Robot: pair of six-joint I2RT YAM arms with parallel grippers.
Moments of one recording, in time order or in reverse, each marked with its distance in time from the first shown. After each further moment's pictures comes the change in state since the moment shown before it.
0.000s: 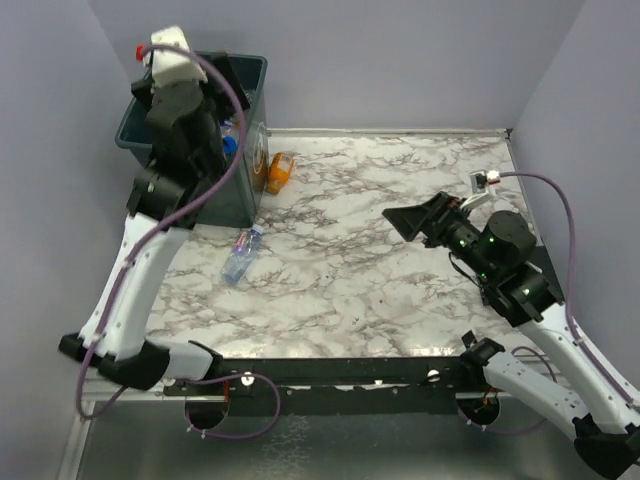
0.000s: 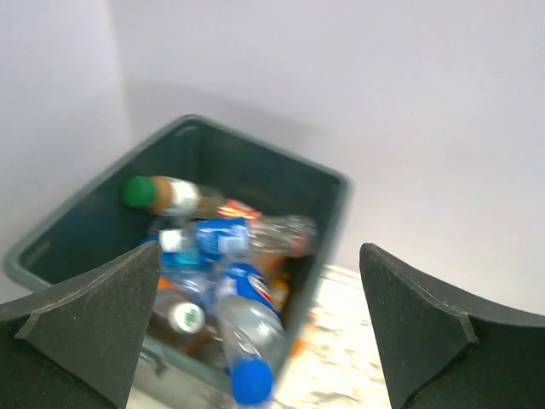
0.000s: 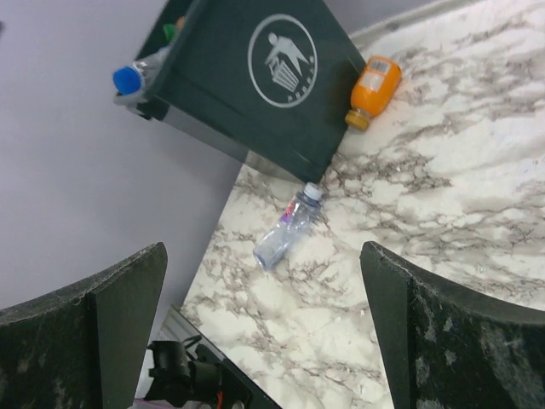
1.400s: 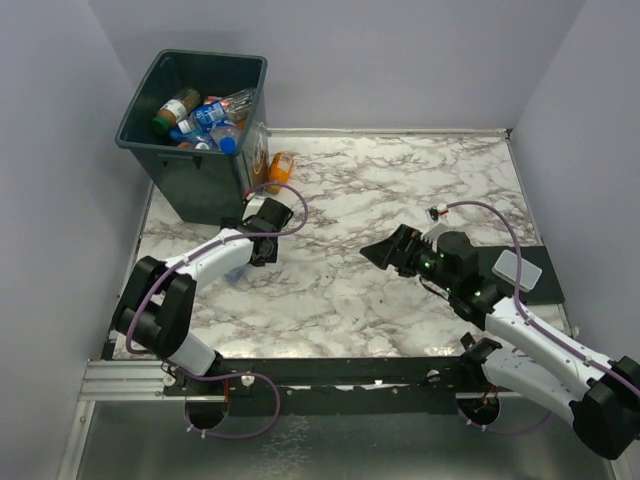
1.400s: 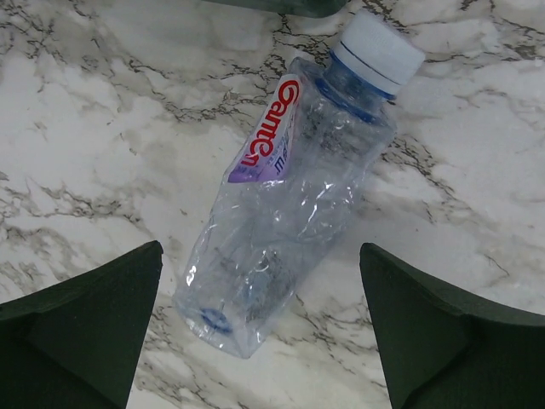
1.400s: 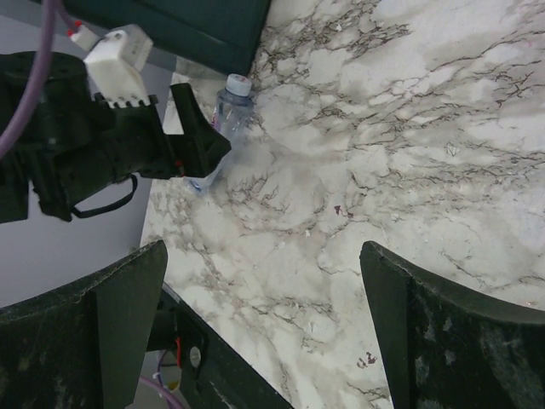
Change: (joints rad) left arm -0.143 0.054 -1.021 -0.140 0.068 -0.254; right arm 0.043 0.161 -0.399 0.291 -0.063 0.097
